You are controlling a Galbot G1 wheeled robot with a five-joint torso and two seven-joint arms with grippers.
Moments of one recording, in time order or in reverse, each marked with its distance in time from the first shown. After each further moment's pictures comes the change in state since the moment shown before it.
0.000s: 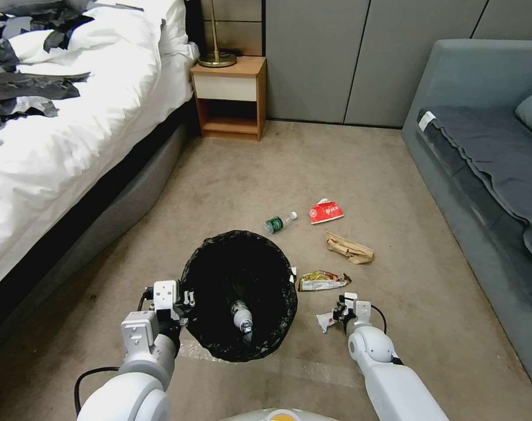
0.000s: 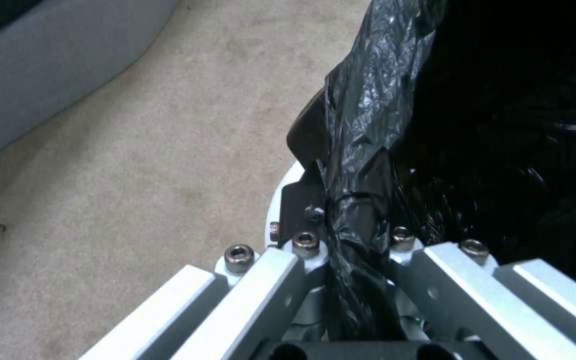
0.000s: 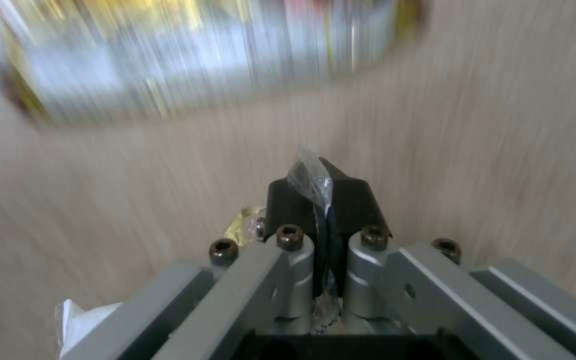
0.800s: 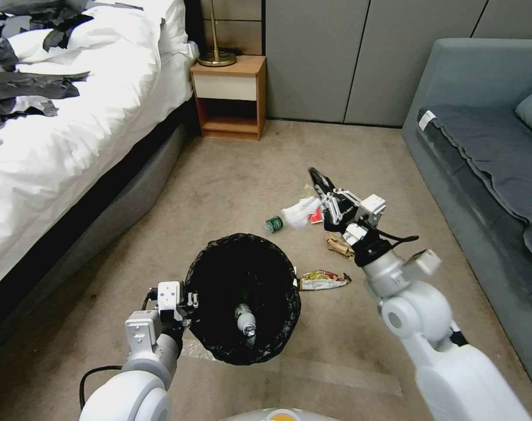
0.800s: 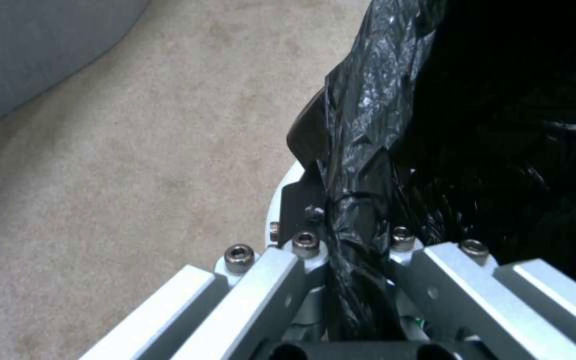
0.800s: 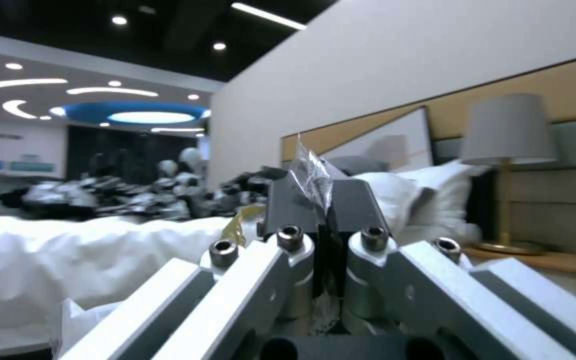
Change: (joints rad) left arm -0.008 0.020 0.015 0.026 -0.032 0.007 -0.004; right arm -0.119 -0.305 -0.094 0.943 0.229 0.525 -0.529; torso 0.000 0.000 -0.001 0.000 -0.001
